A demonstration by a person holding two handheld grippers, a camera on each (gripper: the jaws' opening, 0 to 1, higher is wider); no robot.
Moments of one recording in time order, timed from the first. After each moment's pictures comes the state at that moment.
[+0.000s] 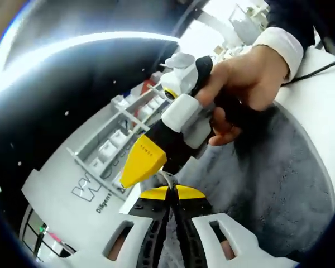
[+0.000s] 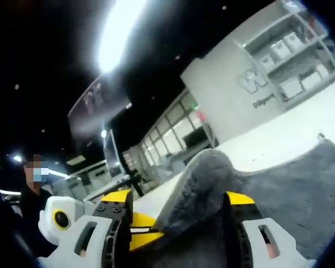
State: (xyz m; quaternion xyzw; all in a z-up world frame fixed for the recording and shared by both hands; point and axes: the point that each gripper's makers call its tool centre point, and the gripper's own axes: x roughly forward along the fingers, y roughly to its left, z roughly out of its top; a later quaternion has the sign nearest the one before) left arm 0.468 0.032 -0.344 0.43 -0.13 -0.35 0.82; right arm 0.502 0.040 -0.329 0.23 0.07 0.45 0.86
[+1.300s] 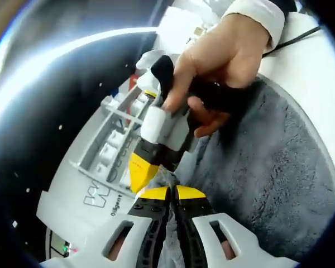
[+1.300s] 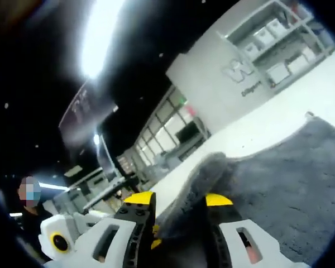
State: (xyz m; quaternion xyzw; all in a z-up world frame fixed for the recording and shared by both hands) left arm 0.462 0.021 -0.361 0.53 -0.12 -0.33 0.78; right arm 0.510 0.030 -0.348 0.28 0.12 0.42 0.86
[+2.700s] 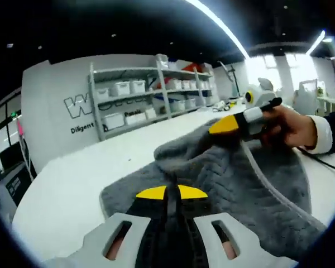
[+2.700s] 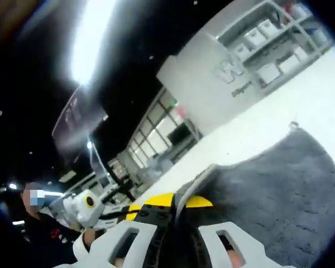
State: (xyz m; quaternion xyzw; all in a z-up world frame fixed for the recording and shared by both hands) left arm 0.516 0.103 -0.370 0.11 0.09 -0.34 0.93; right arm 0.528 -0.013 -0.340 0.30 0.13 0.39 0.86
